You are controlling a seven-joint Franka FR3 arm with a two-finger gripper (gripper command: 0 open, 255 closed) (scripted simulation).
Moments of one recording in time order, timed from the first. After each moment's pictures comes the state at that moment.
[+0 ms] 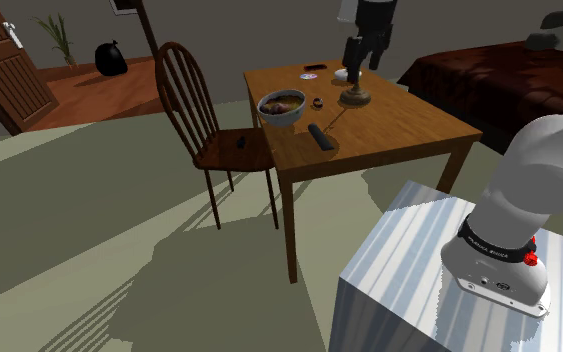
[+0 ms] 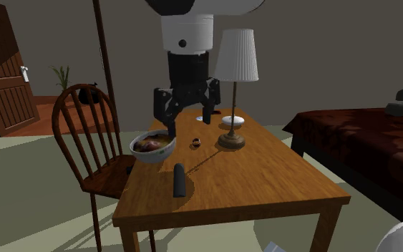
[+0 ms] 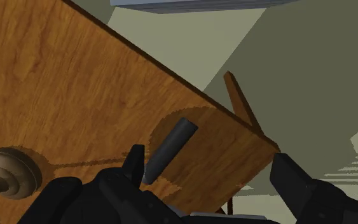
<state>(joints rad) -0.05 -0.66 0.04 -2.34 -0.09 1.81 0.10</state>
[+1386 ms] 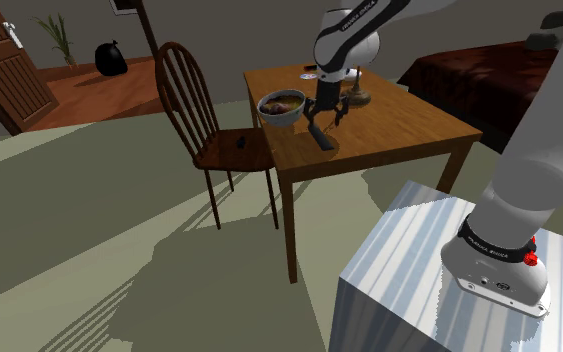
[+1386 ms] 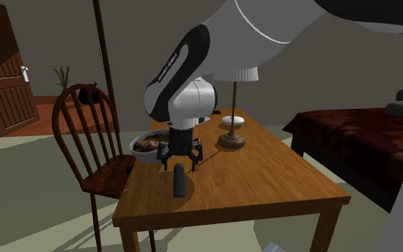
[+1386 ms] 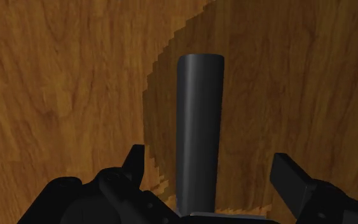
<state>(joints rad) -0.17 0.05 -0.04 -2.20 0.09 2.28 0.42</state>
